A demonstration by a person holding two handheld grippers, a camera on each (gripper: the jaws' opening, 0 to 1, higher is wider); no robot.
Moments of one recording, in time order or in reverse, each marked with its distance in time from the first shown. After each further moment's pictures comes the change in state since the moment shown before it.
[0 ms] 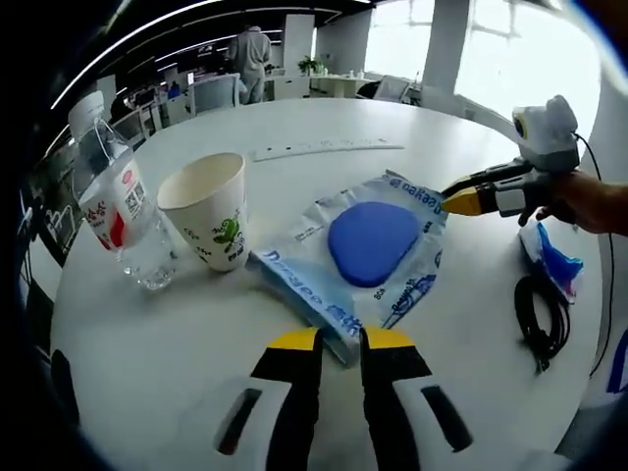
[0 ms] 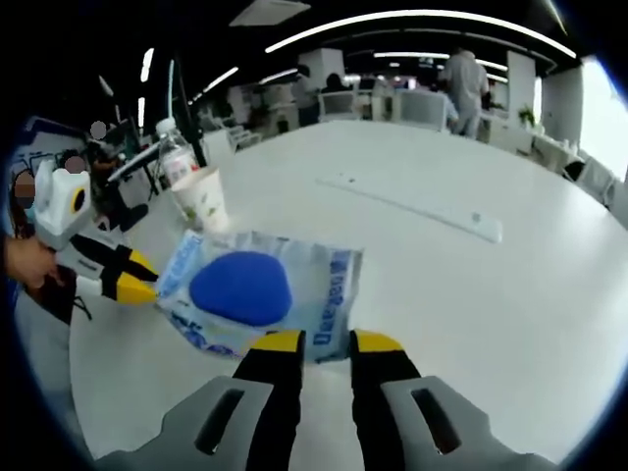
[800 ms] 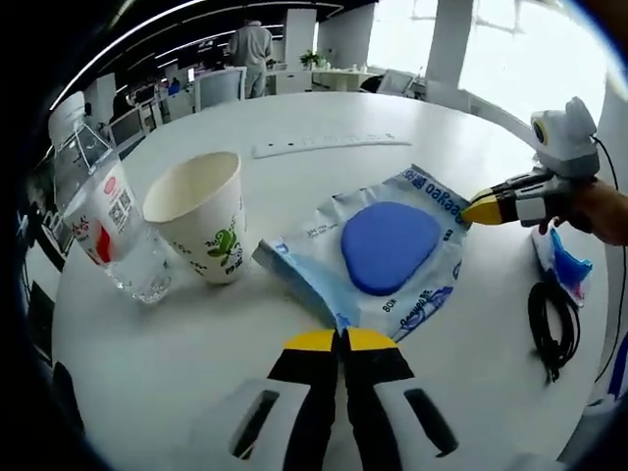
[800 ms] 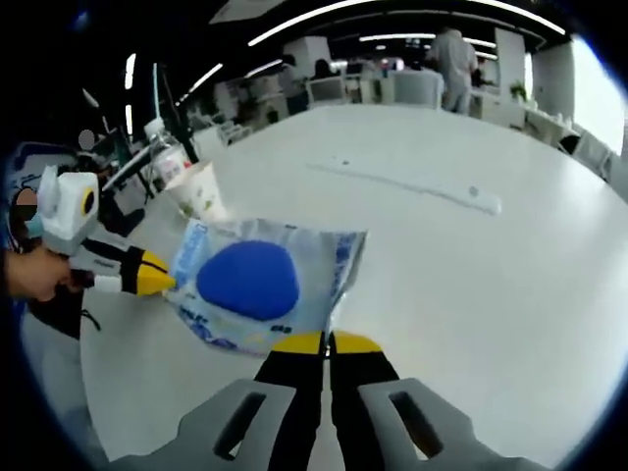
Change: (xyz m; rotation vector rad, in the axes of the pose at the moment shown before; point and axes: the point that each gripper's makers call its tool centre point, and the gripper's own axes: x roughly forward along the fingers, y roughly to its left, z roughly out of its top) left arm 0.014 0.004 0.009 0.019 0.021 0.012; right arm -0.010 0.005 -0.013 0.091 0.051 -0.002
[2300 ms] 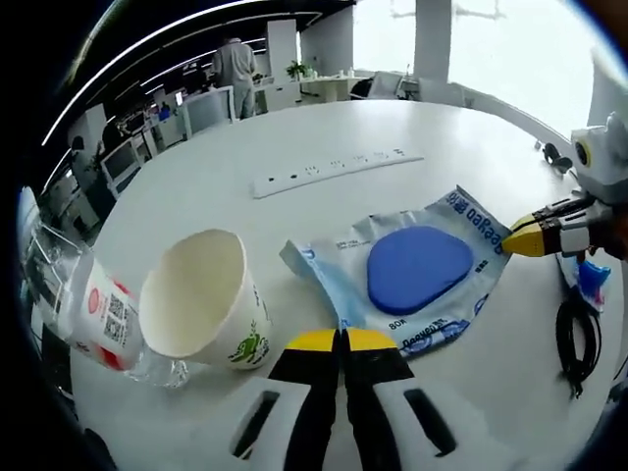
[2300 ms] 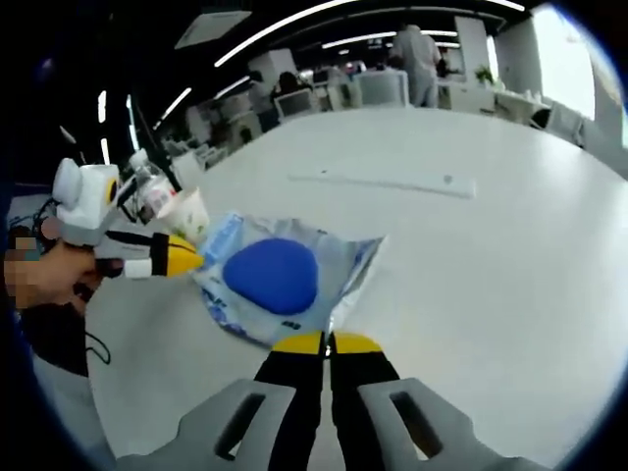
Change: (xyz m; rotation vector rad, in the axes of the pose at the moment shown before) left arm 0.026 0.019 0.048 0.106 -0.026 0.030; right arm 0.000 0.002 -0.001 0.135 -0.033 -0.064
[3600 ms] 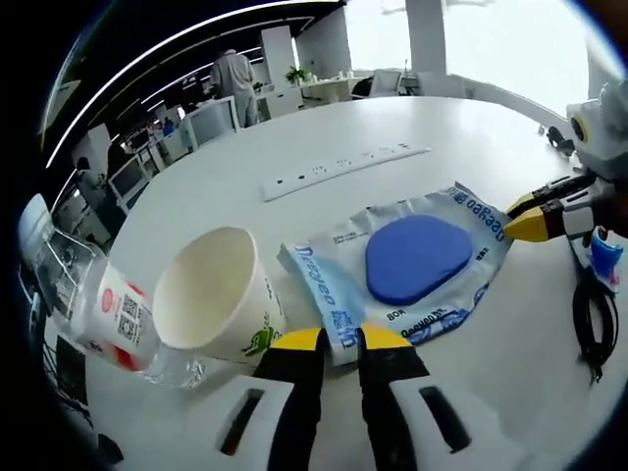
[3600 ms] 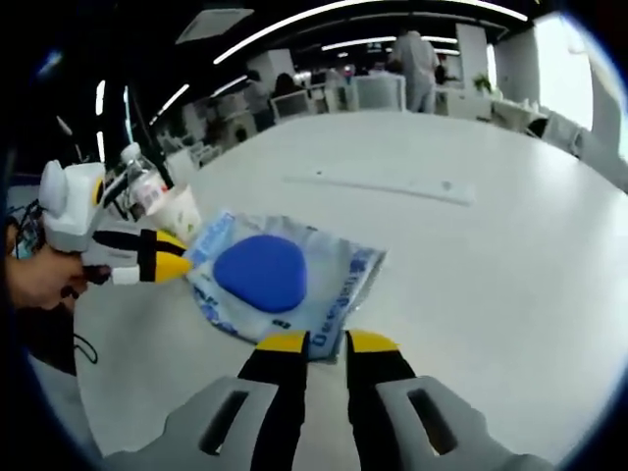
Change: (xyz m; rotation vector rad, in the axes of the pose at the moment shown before) left arm -0.001 0.011 -0.005 0.060 -0.018 0.062; right arm 0.002 -0.005 0.008 -0.037 -0.030 -0.047
